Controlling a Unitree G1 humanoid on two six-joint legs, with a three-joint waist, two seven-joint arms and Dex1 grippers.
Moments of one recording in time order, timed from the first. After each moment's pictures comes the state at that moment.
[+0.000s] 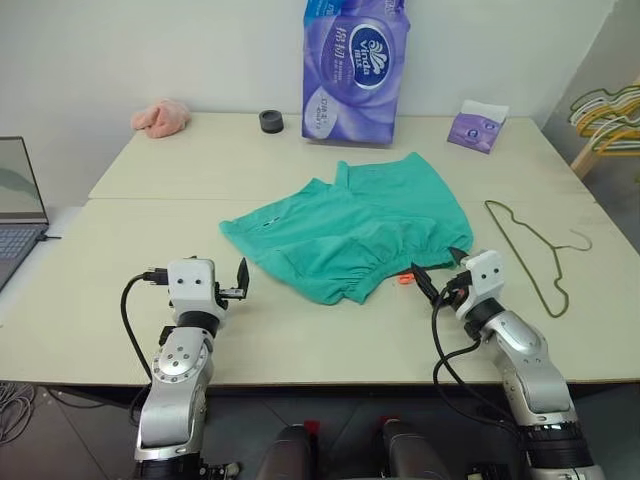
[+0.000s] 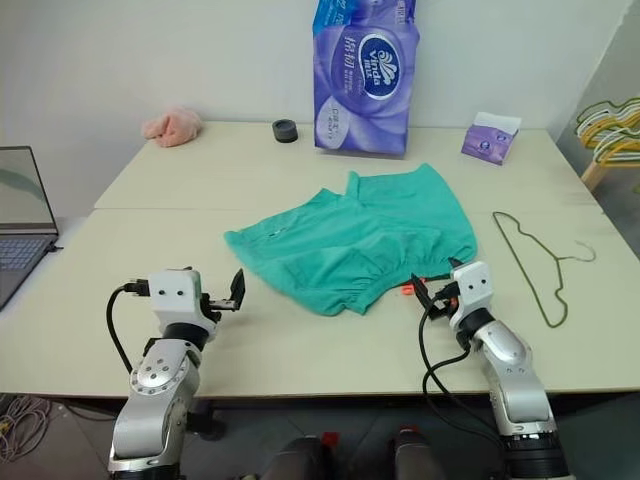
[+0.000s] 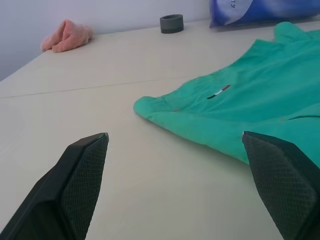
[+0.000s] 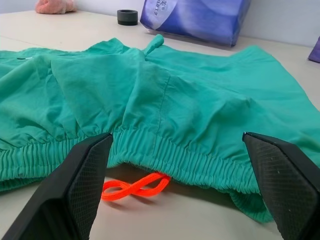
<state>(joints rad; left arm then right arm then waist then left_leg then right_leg) 0.01 0.22 0.17 -0.31 -0.07 0.30 -0.08 -0.12 -0.30 -0.02 -0.11 0.18 0.15 0.39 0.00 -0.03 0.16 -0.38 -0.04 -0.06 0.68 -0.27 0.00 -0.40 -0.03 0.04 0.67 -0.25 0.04</state>
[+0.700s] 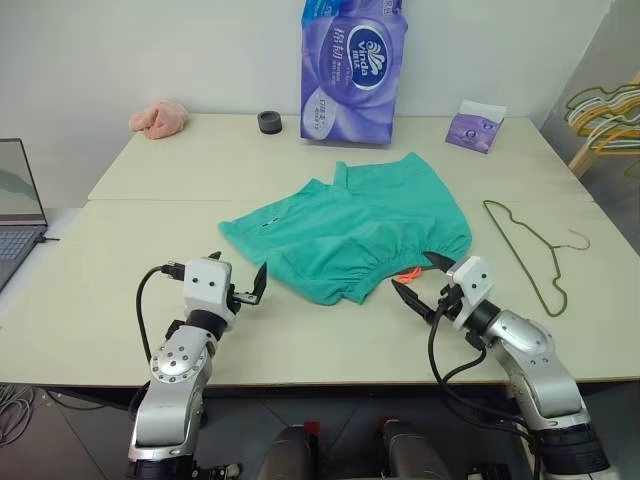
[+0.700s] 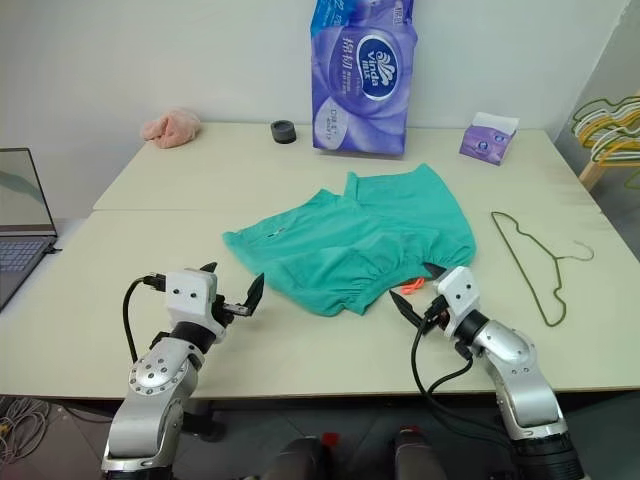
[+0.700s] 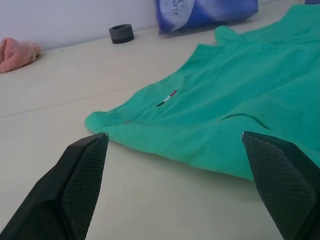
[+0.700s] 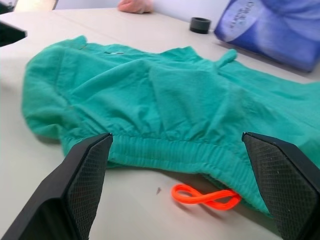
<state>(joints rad) 0.02 0.29 0.12 -0.31 -0.12 0.25 -0.27 -0.09 -0.42 0.06 -0.21 0.19 0.14 0.64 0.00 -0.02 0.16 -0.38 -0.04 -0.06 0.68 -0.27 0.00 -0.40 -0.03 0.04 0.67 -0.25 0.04</state>
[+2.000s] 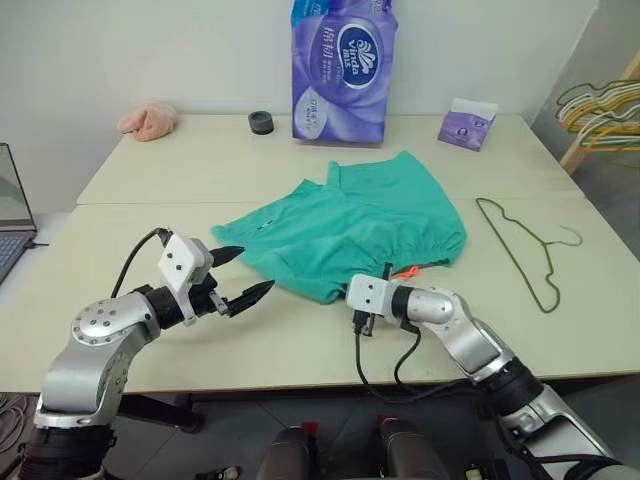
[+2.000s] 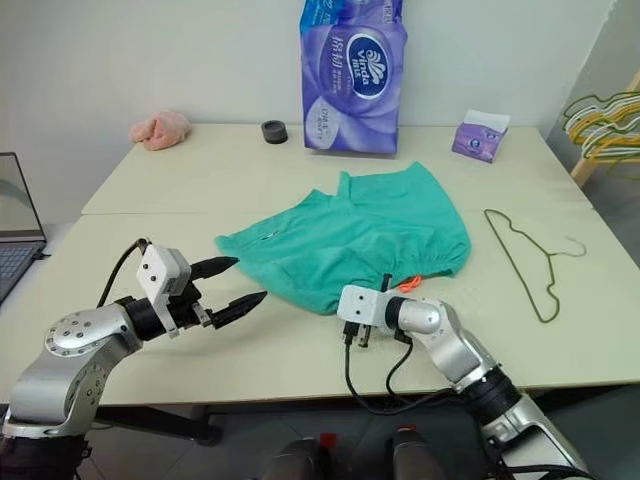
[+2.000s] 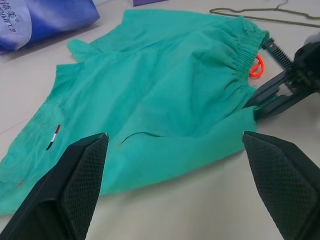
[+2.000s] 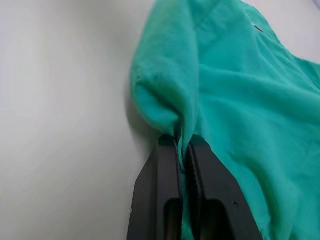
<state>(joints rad) -0.09 0.71 0.18 -0.26 -0.43 0.36 -0.85 -0.44 -0.41 0.49 -0.03 -0.25 0.12 0.76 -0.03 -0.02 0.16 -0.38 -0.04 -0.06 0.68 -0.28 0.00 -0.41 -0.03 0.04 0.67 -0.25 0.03</state>
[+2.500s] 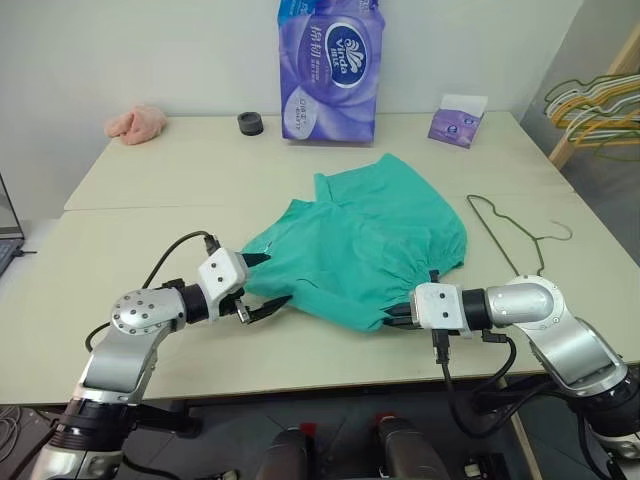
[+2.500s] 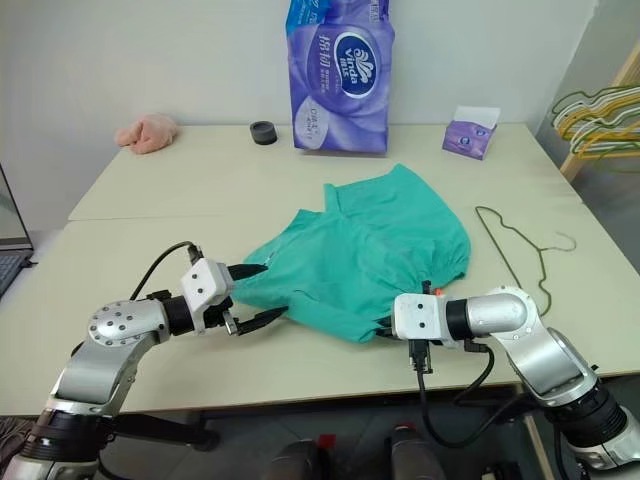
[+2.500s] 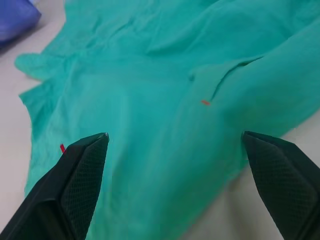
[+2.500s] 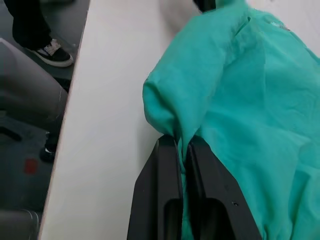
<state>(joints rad) -0.21 0.70 -0.02 -0.05 -0.19 0.07 -0.92 -0.34 -0.75 0.29 -0.42 0.12 0.30 1.12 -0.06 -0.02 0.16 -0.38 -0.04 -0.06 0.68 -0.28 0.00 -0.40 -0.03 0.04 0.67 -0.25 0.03</state>
